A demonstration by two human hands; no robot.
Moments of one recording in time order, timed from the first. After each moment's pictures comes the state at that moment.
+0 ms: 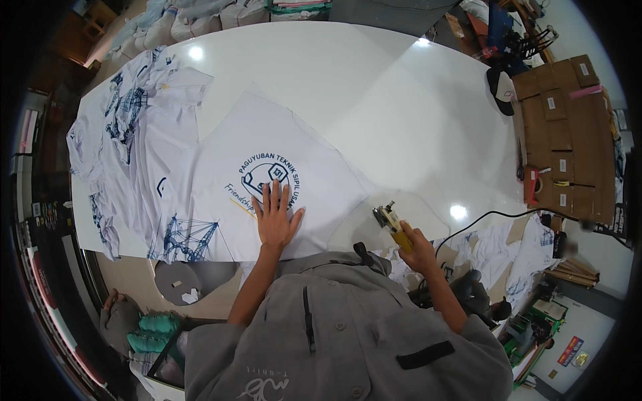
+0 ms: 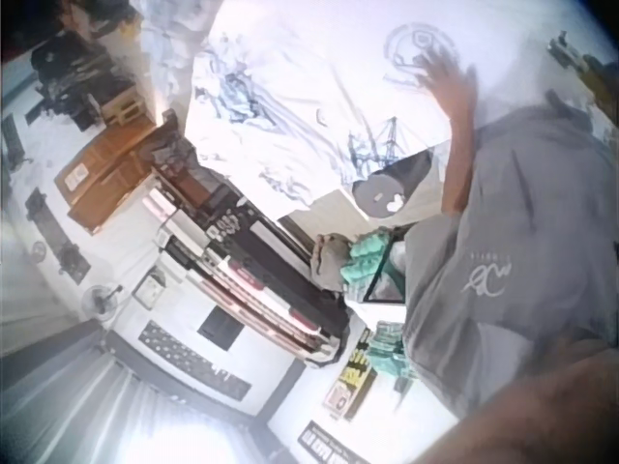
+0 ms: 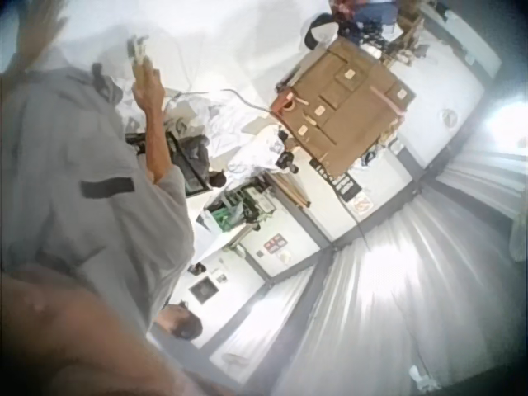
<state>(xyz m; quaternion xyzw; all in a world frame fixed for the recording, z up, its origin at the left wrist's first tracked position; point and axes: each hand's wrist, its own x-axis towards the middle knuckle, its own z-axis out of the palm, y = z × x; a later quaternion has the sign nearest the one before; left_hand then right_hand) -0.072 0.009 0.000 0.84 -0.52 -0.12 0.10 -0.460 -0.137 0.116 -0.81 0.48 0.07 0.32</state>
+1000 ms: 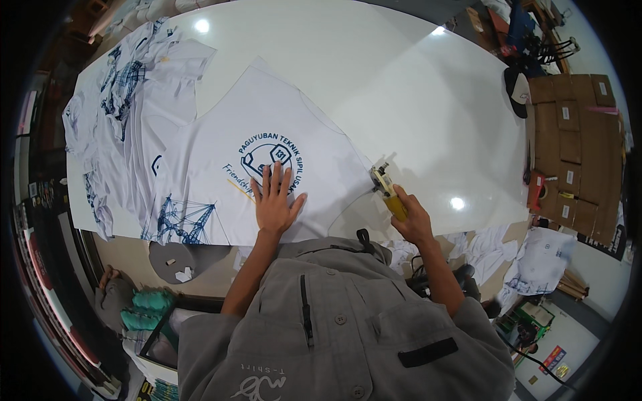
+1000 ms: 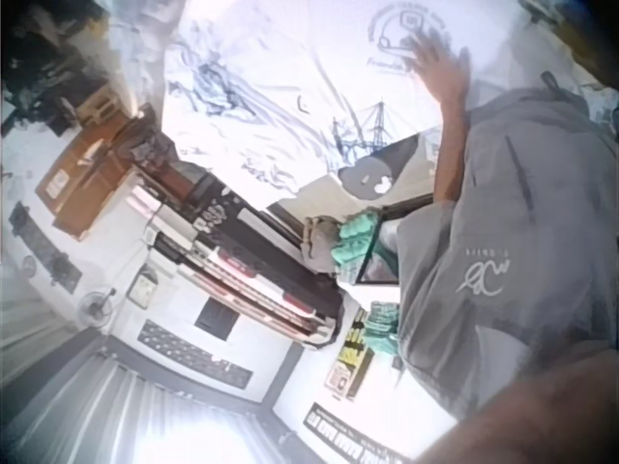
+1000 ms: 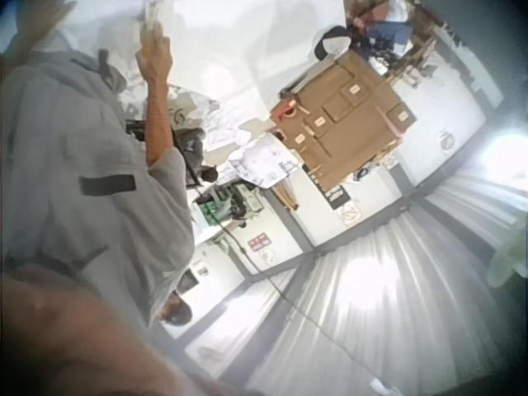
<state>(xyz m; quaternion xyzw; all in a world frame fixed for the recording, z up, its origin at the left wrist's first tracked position) -0.069 0.007 0.004 0.84 -0.51 -0.13 0.11 -0.391 -0.184 0.104 -0.83 0.45 0.05 0.33</state>
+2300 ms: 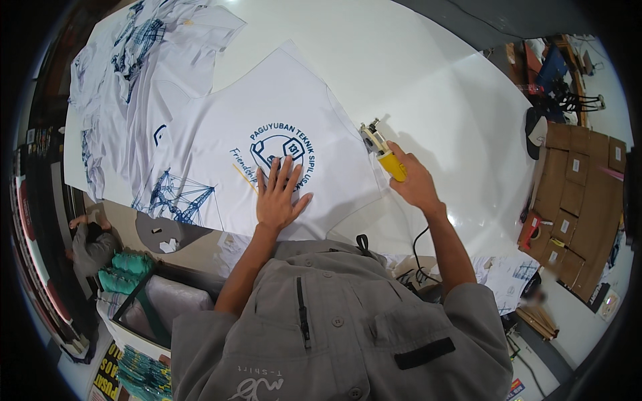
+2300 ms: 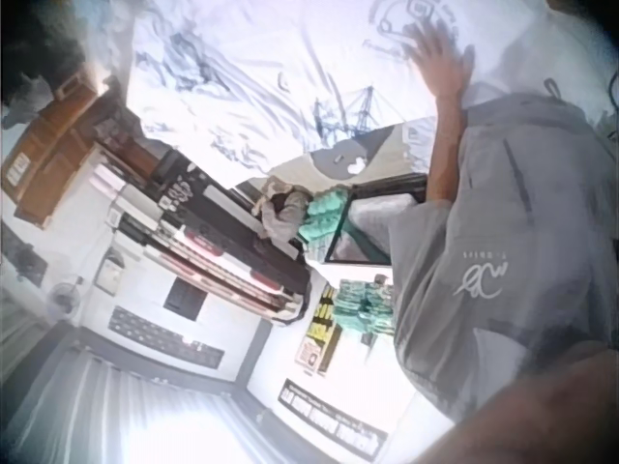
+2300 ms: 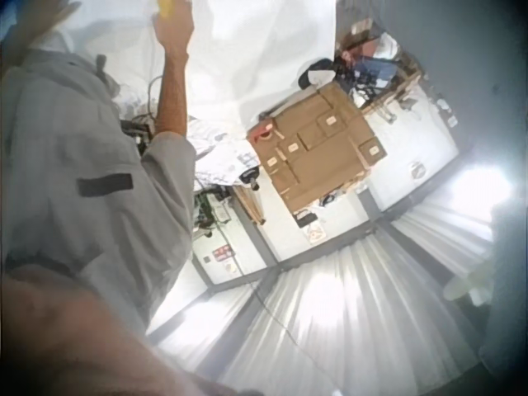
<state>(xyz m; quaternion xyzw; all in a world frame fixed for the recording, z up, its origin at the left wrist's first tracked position) -0.069 0.006 0.005 0.84 -0.50 -0.11 0.15 -0.265 -0.292 0.115 -0.88 0.35 0.12 0.30</state>
